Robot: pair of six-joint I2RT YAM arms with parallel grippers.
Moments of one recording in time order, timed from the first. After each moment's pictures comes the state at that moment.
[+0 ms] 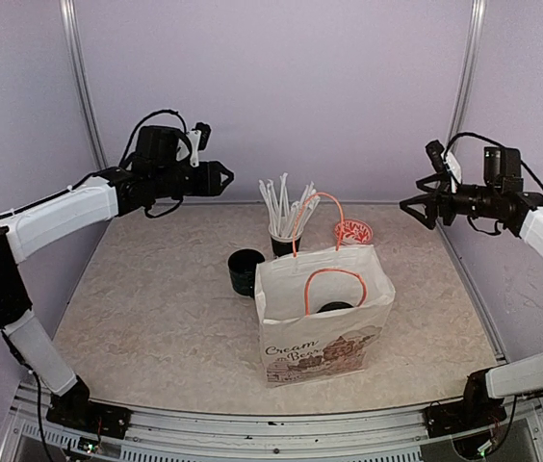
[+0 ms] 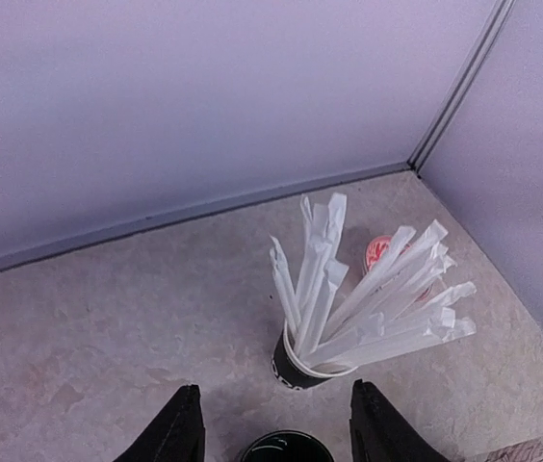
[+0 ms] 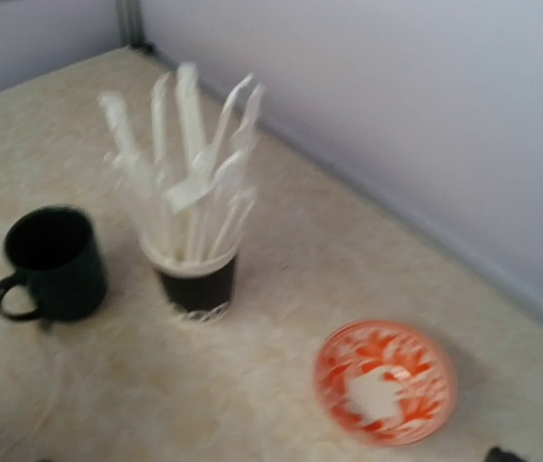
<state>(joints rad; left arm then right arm) -0.54 1.63 1.47 -0.19 0.06 -0.23 0.04 1.20 1.17 -0.41 -0.73 -0.40</state>
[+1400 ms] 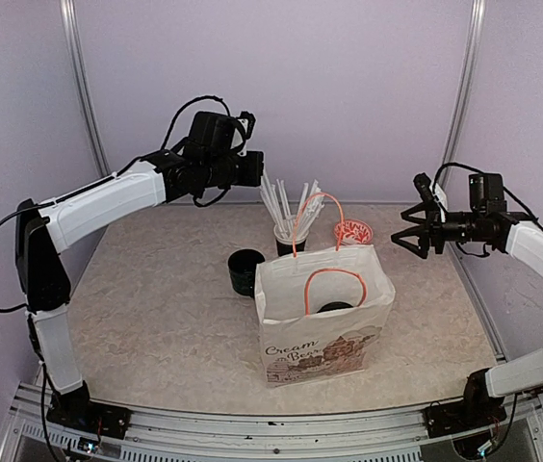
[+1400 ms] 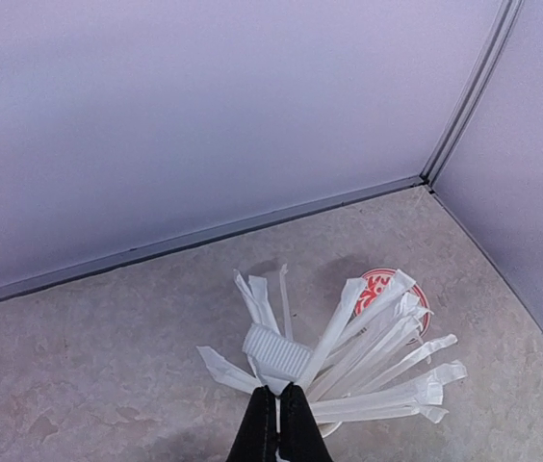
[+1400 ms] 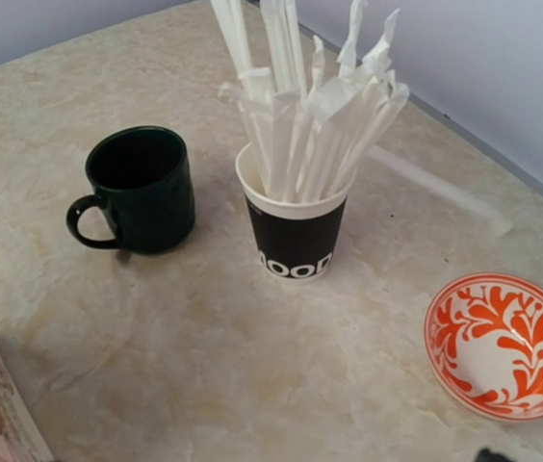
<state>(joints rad) -0.73 1.91 1.86 -0.32 -0.19 -0.25 0.04 1.25 0.98 -0.35 -0.89 -0.52</state>
